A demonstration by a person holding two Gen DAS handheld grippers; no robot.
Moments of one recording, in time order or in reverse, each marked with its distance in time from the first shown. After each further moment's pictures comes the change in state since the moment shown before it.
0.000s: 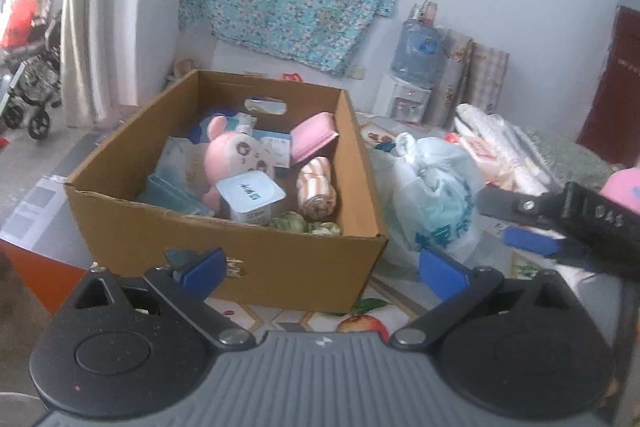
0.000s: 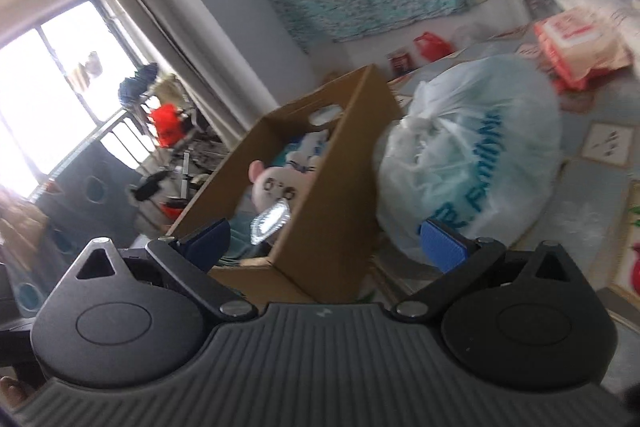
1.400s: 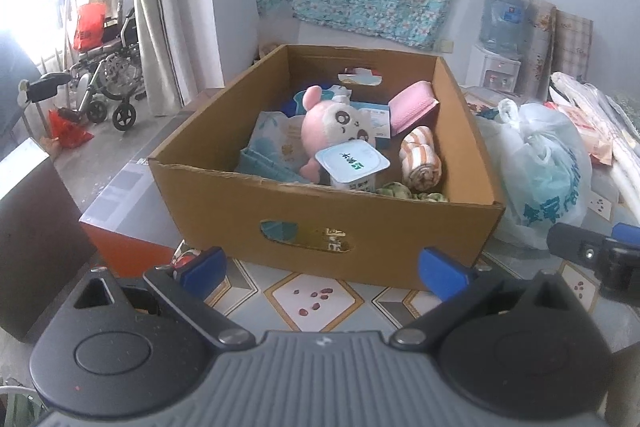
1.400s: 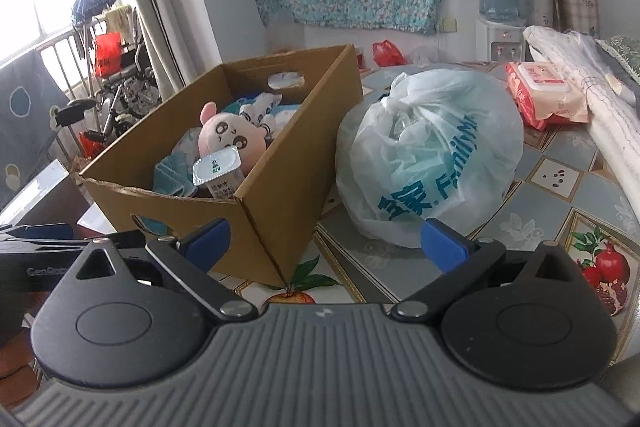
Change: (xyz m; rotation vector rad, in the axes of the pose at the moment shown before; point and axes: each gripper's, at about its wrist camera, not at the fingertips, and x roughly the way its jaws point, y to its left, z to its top) left arm 0.015 0.020 -0.008 0.013 0.078 0.287; right arm 0.015 0.048 -0.029 -0.261 0.071 -0.237
